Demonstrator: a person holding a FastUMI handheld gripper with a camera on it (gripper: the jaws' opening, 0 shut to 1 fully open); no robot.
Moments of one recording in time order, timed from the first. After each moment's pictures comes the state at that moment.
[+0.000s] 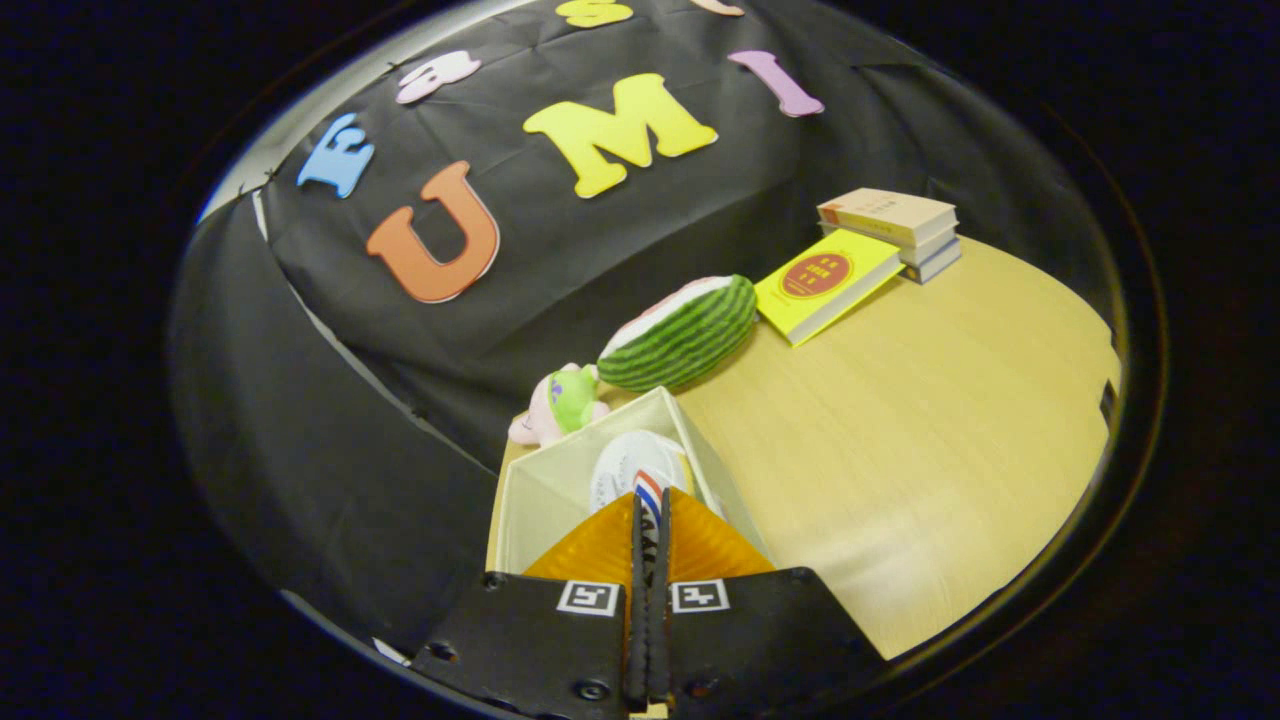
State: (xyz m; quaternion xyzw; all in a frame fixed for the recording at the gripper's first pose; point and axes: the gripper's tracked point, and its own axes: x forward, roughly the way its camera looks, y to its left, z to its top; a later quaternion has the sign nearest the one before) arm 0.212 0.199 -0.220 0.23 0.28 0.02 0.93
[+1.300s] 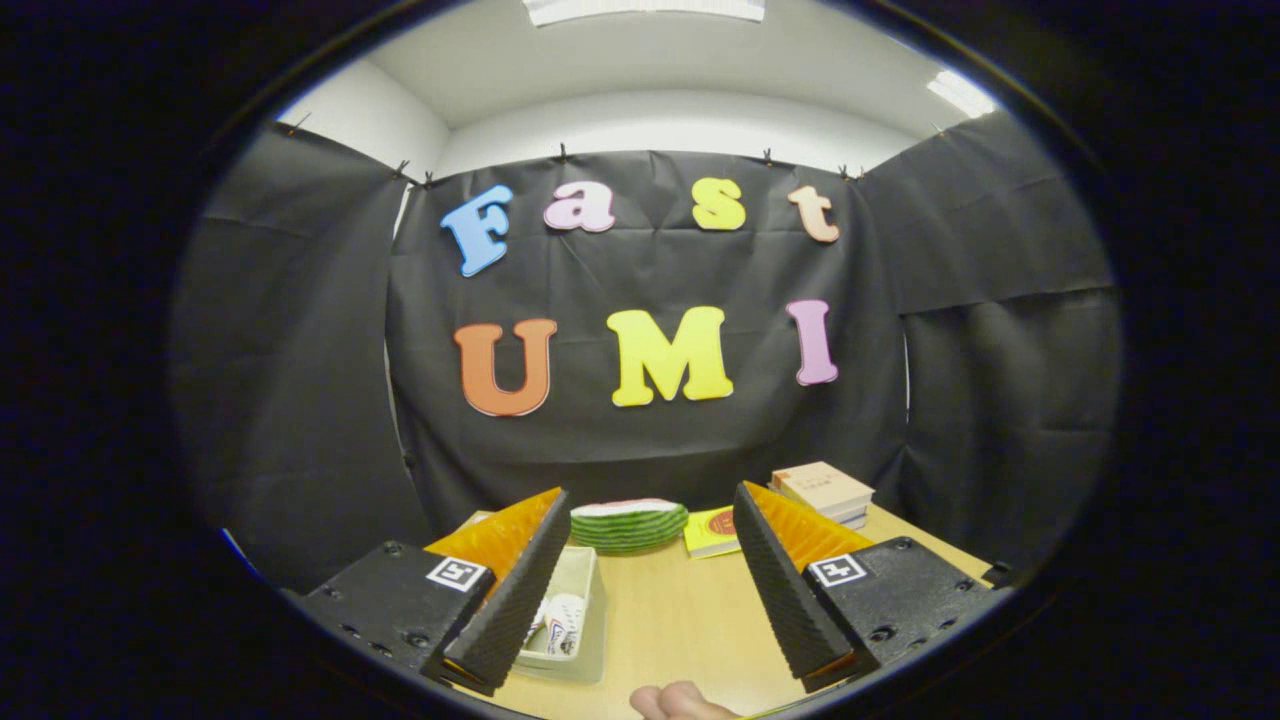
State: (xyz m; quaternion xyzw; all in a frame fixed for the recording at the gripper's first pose) arm 0.051 0.087 0.001 0.00 0.01 -0.02 1.00
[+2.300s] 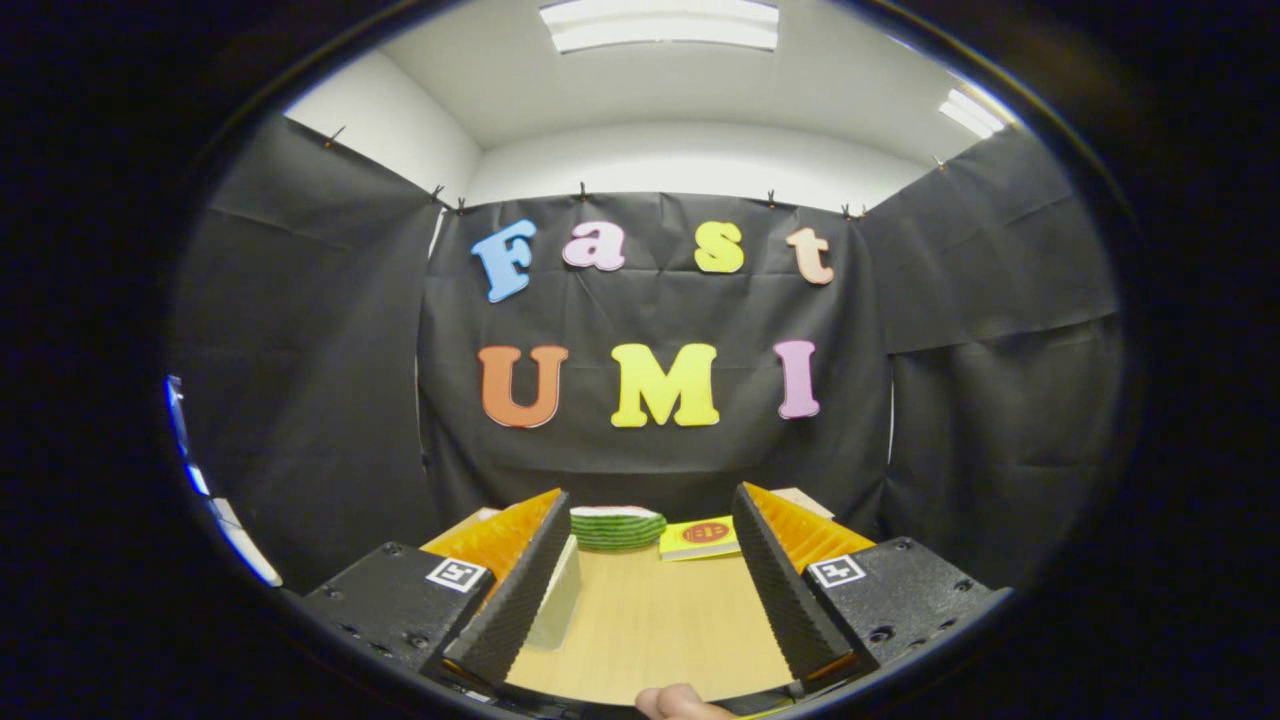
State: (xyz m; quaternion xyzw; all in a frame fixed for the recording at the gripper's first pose) arm -0.068 0.035 0.022 -0.04 -0.02 0.01 1.00
